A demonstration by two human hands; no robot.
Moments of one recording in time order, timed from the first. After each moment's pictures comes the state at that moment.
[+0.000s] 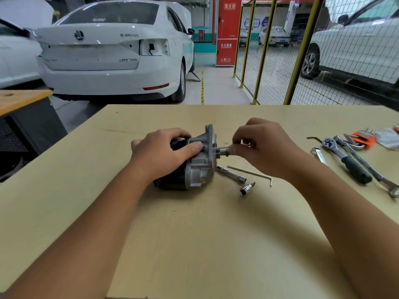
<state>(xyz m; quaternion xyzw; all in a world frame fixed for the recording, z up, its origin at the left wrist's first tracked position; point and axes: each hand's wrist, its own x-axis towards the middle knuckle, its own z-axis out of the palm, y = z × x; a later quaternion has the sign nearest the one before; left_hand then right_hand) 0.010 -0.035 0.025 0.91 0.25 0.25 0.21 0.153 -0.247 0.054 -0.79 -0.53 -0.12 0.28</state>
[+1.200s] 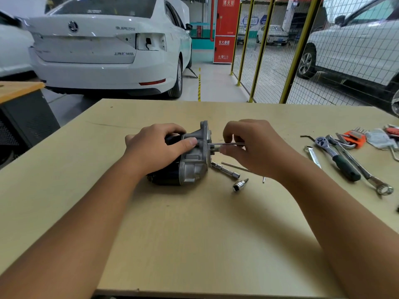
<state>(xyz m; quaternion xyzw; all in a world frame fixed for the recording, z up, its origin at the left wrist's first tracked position) 0.011 -0.035 0.025 0.91 0.25 0.24 0.22 0.144 -0.245 0.055 -0.78 -0.56 -0.12 0.25</state>
